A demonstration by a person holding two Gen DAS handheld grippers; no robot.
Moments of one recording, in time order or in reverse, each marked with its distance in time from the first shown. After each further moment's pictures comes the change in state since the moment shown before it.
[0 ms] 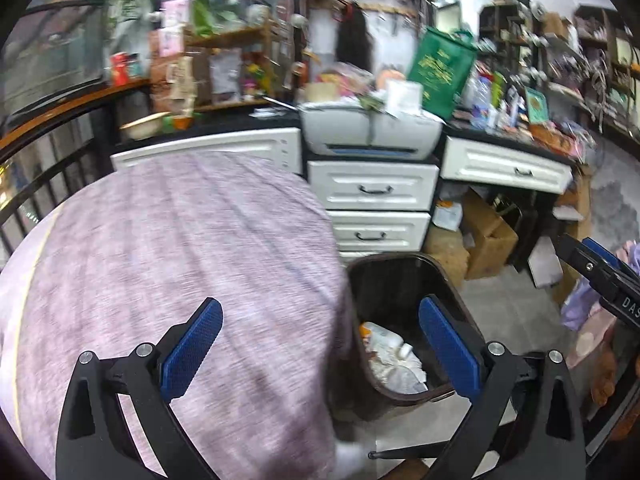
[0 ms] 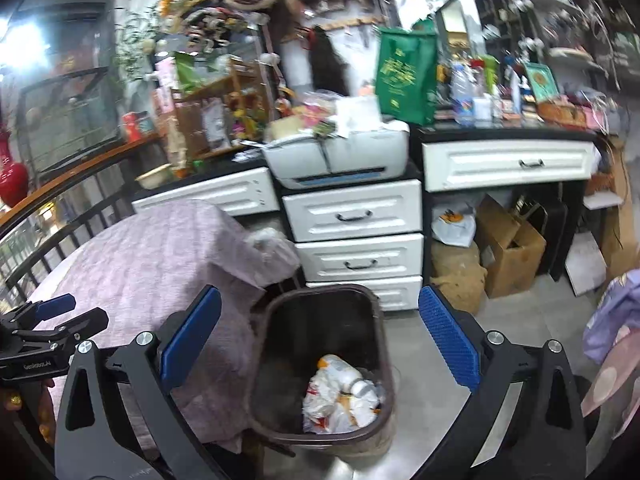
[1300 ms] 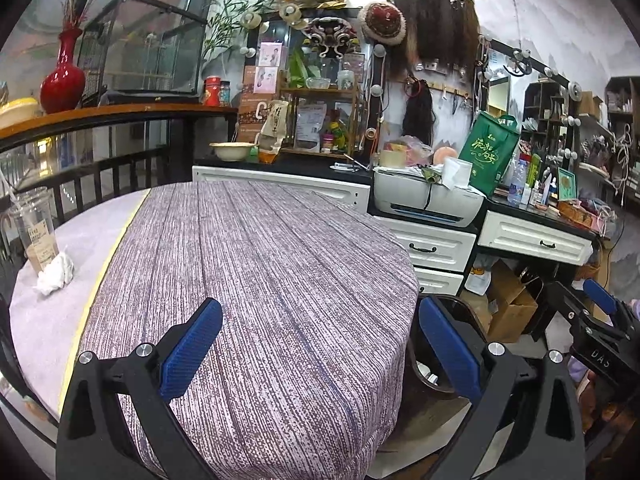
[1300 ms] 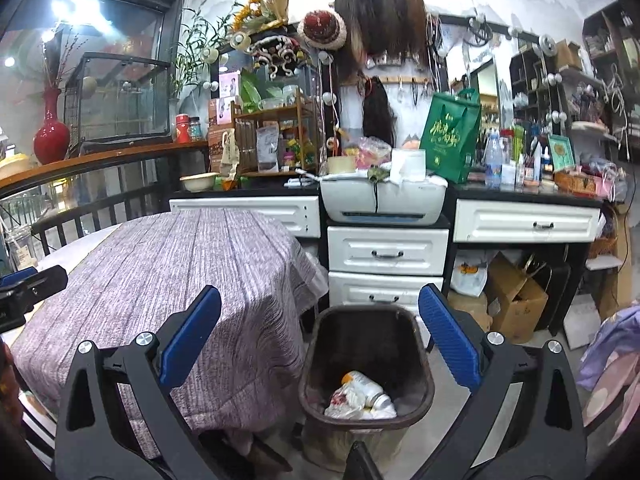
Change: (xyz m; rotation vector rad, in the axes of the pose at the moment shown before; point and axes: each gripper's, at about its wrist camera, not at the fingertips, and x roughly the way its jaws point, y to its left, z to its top) left arm -0.112 0.077 -0.068 -0.189 -0.227 0.119; right arm -0.075 0.100 -0.049 -0.184 -0.176 0.020
